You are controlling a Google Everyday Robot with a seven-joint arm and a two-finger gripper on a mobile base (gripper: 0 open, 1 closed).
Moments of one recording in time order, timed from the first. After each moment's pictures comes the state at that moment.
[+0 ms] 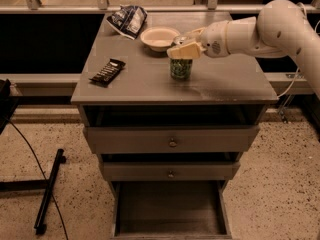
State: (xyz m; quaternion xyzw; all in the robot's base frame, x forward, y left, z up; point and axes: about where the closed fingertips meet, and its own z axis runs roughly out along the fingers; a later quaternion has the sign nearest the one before) arm 0.716 -0.066 0.914 -0.45 0.69 0.27 0.50
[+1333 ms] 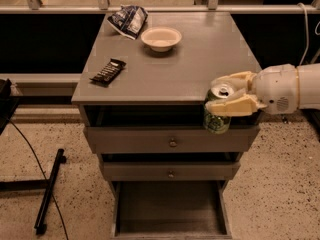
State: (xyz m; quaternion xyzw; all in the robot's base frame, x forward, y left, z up) arm 0.501 -0.134 0.907 -0.50 0.67 0.29 0.47
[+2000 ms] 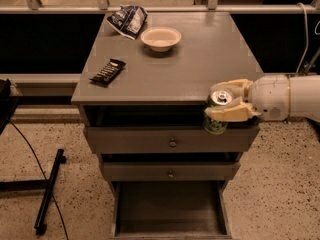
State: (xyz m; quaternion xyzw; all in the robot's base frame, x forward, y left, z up) arm 0.520 -0.143 0.875 -0.51 0.65 0.28 0.49
